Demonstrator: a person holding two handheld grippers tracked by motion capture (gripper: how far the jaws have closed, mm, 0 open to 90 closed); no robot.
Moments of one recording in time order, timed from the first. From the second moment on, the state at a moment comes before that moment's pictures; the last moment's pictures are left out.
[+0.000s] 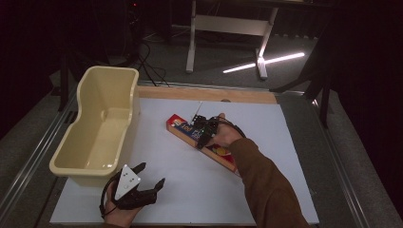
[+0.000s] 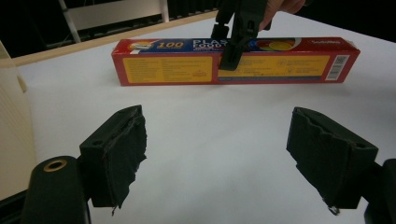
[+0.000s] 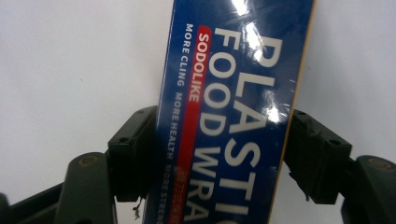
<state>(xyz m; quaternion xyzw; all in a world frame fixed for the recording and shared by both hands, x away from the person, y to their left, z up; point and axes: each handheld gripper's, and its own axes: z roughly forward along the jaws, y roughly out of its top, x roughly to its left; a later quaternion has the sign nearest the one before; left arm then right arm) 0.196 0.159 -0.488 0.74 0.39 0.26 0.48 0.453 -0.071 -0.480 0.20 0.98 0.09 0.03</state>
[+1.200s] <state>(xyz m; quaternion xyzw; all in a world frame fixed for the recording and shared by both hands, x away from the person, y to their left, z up) 0.196 0.159 -0.488 0.74 0.39 0.26 0.48 0.456 -0.073 -0.462 0.36 0.93 0.09 -0.04</state>
